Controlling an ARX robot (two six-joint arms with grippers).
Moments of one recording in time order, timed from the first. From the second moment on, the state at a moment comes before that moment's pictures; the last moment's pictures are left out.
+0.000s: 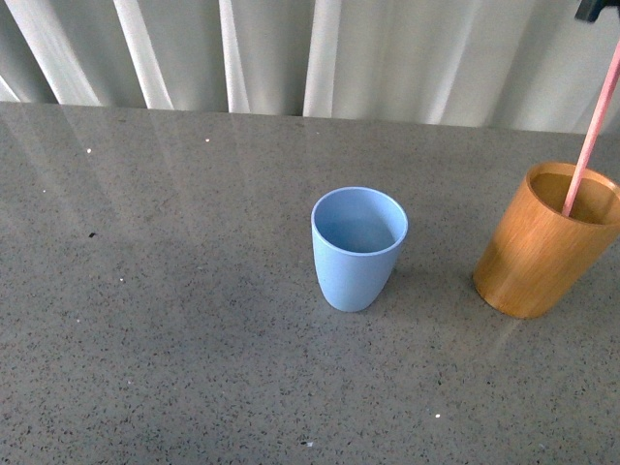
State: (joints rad) left arm 0.00 0.00 0.02 0.00 0.00 0.00; right arm 0.11 1.75 0.64 1.11 -0.12 0.03
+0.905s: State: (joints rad) left arm 0.00 0.00 0.02 0.00 0.00 0.00; right arm 0.47 1.75 0.76 1.06 -0.12 0.02
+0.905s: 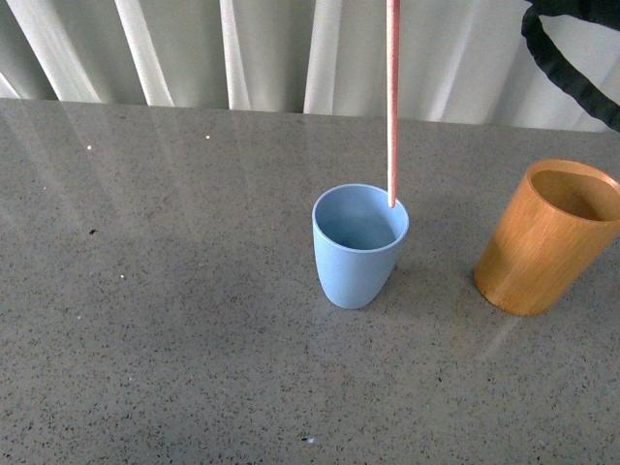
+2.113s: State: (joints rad) left arm 0.00 0.00 0.02 0.00 0.00 0.00; right arm 0.49 2.07 0.80 1.17 -0.04 0.09
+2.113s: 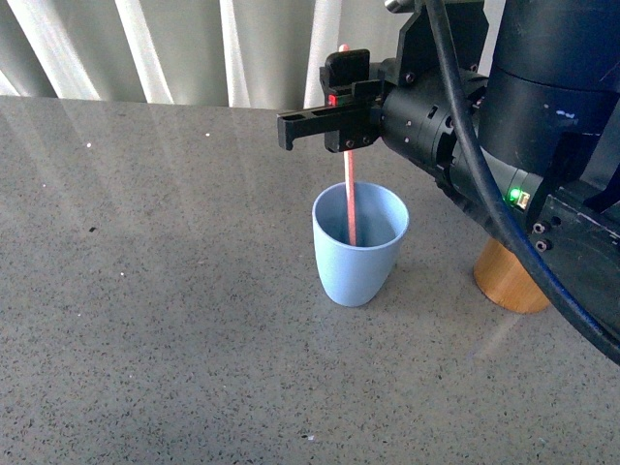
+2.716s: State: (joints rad) left arm 0.00 0.00 0.02 0.00 0.00 0.00; right arm 0.40 1.67 0.64 1.01 0.12 0.11
